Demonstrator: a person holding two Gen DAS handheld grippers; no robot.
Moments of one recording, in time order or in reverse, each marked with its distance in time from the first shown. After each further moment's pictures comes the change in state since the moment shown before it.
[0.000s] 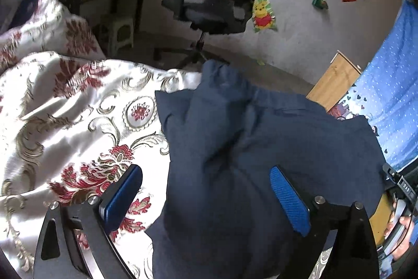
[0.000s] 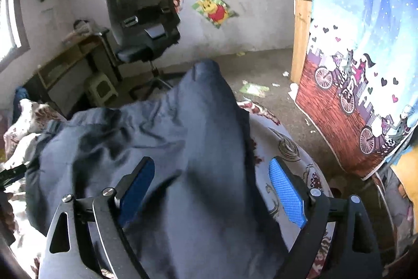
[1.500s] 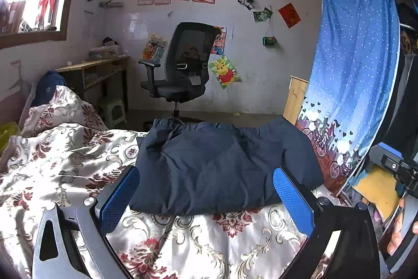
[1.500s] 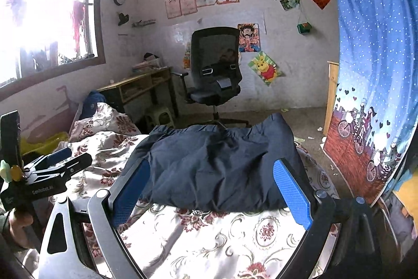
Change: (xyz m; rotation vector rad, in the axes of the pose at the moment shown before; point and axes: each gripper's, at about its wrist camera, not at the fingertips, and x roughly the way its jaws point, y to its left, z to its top) left arm -0.227 -0.134 -0.146 0.231 -0.394 0.009; right arm -0.277 0.072 -0.116 -0.153 -0.303 0.220
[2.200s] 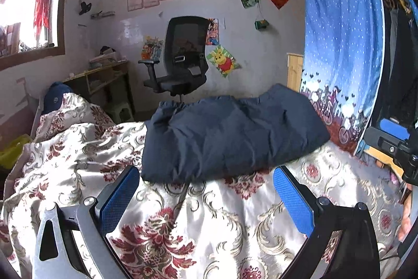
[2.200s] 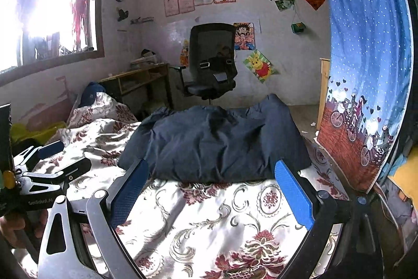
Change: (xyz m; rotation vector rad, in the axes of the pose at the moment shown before) left arm -0.025 -0.014 -0.071 0.144 0.032 0.055; right arm -0.025 0.015 -0.077 -0.016 -0.004 -0.043
